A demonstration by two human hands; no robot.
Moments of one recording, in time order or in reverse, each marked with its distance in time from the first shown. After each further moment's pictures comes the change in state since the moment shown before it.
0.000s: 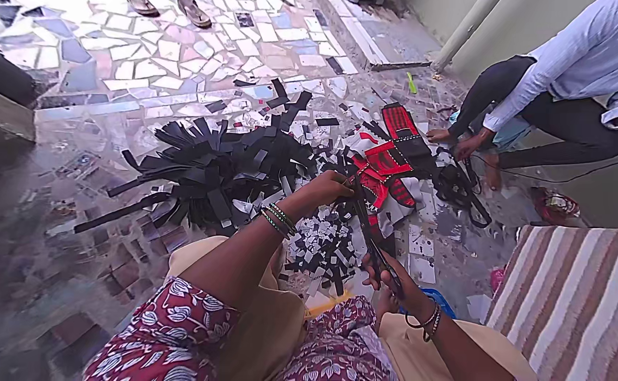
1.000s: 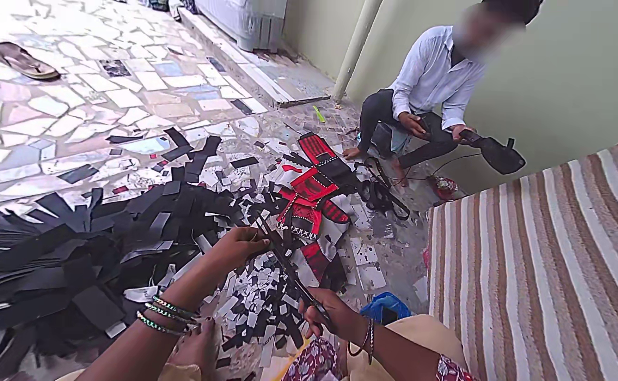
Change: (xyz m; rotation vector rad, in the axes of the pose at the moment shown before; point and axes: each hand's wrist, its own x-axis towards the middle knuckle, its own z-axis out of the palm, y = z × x) left_hand 0.007 -0.016 0.009 -0.018 0.061 -0.007; right_hand 0.002 0.005 -0.001 0.050 -0.005 -0.025
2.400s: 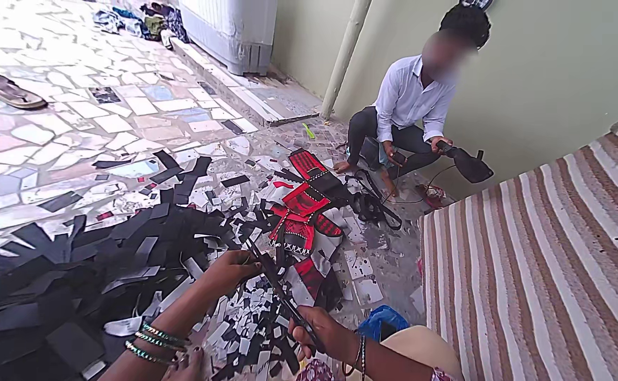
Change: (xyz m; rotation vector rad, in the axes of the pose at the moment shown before) left_hand 0.010 -0.017 0.004 0.073 -0.020 0.005; right_hand 0.000 0.002 0.003 -0.064 0.031 0.075
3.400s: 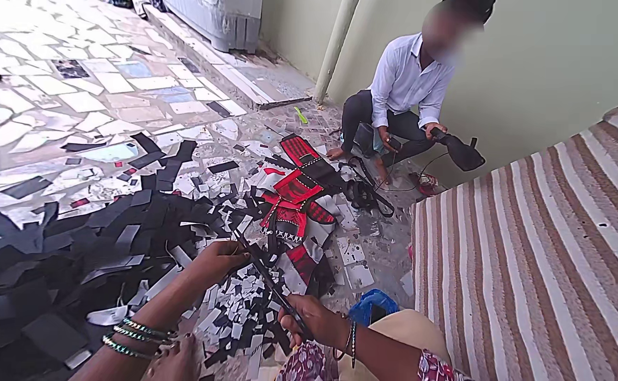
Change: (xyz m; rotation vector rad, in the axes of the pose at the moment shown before) left_hand 0.001 -0.003 0.006 0.045 0.004 -0.045; right_hand -0.003 -0.002 0.001 -0.057 -0.012 0.046
